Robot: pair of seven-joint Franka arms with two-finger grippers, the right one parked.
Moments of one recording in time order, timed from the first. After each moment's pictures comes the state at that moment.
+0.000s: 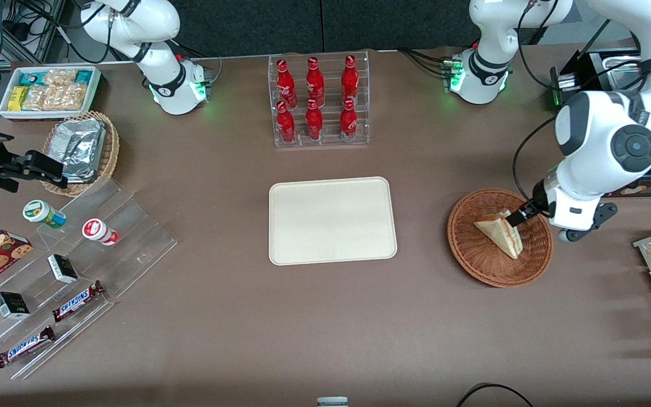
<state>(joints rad) -0.05 0.11 -0.05 -2.07 0.01 2.12 -0.69</state>
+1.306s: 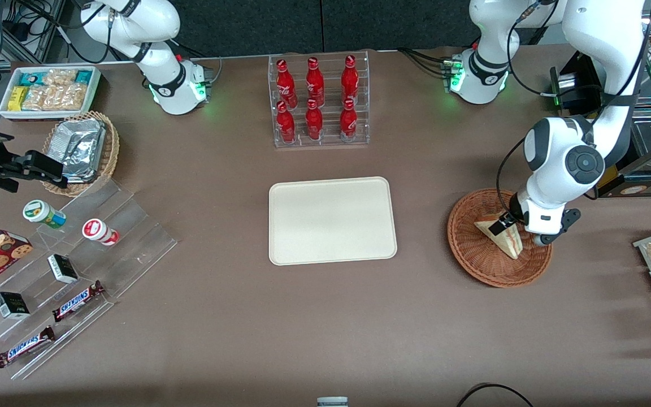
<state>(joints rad) -0.05 0.21 -0.05 -2.24 0.01 2.42 -0.74</state>
